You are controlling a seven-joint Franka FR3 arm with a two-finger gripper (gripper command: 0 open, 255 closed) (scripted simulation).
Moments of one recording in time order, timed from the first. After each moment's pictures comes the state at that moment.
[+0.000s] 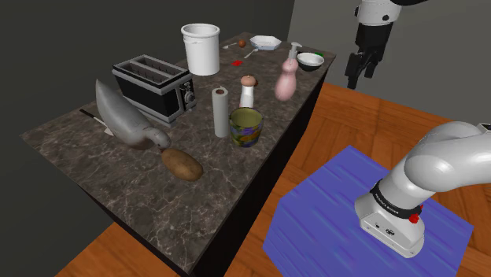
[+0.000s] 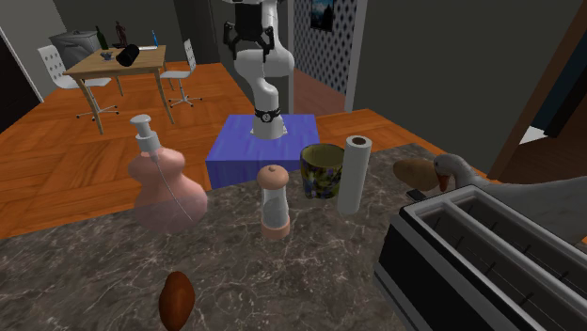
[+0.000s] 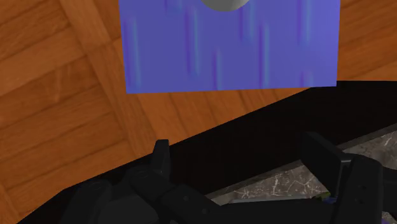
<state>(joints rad) -0.02 -0.77 0.03 -2.41 -0.08 1.47 0.00</state>
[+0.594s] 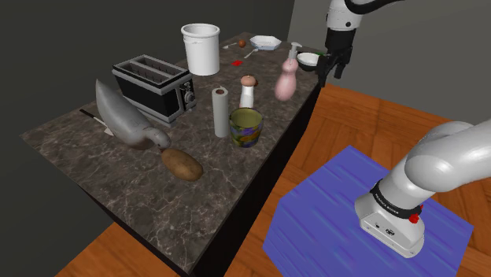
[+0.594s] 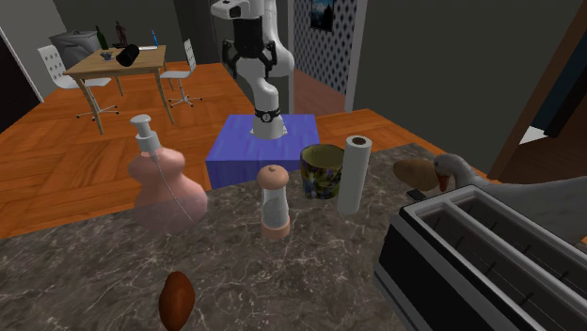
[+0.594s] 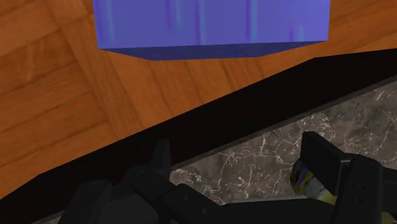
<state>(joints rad) -0.01 -0.53 0.02 -2.34 -0.03 1.68 0.01</state>
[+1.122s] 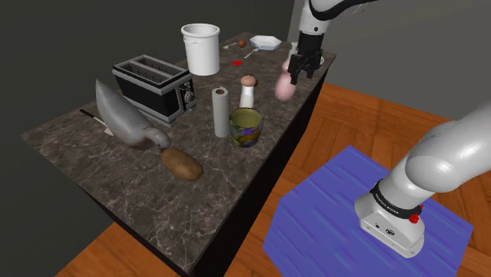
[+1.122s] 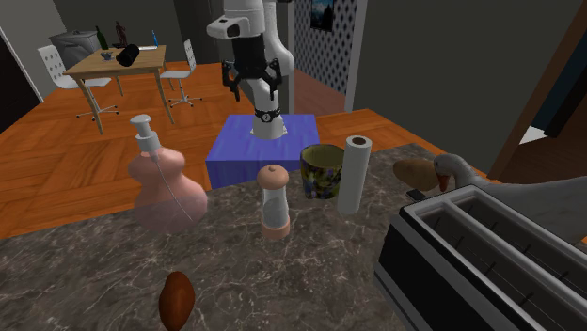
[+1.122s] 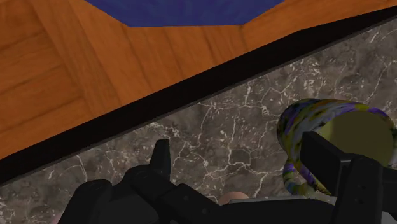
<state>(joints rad) 0.01 -0.27 0.01 -2.20 0.03 1.85 -0.01</state>
